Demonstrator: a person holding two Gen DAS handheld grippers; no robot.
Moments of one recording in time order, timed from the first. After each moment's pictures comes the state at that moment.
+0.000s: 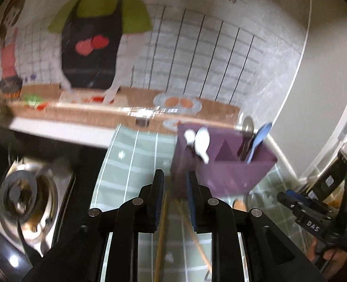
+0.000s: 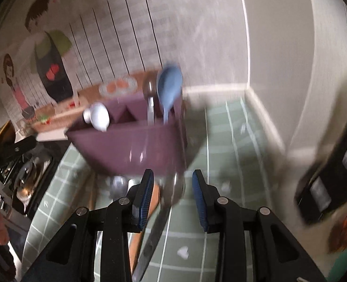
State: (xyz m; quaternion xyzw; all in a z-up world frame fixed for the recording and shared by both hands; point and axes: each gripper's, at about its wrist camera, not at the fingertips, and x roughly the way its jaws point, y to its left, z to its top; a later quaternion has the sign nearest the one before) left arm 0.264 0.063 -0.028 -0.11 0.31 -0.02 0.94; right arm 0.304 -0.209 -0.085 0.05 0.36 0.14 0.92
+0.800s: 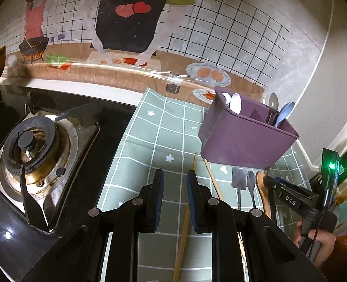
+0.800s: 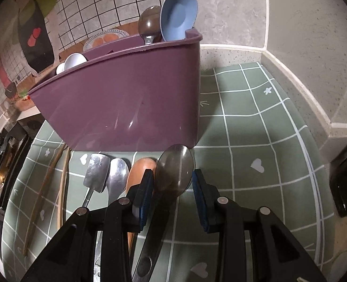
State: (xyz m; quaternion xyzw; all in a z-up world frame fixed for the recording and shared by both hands) left arm 0.229 0.093 -0.076 -0.16 0.35 0.02 0.92; right arm 0.337 -0.173 -0.140 0.01 0.41 0.12 0.90
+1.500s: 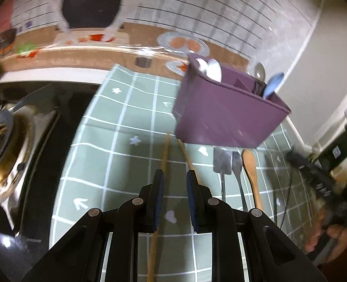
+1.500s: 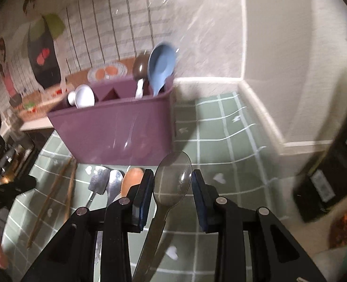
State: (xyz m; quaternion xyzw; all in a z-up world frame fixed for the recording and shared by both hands) left arm 0.262 0.059 -0.102 -0.13 0.41 -0.06 0.90; right arm 0.297 -0.210 -0.099 0.02 0.34 0.11 0.94
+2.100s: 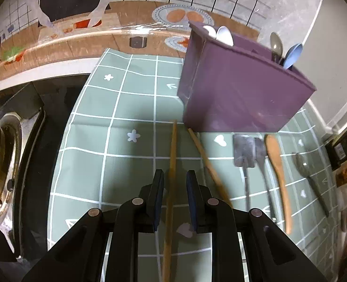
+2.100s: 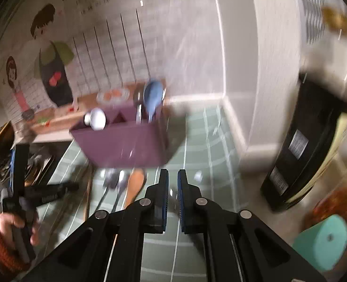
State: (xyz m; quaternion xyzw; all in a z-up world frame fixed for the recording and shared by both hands) left arm 0.293 0.054 -0.126 -0.10 0.45 -0.05 0.89; right arm 0.263 -0.253 -0.067 0.04 0.34 0.13 0.93
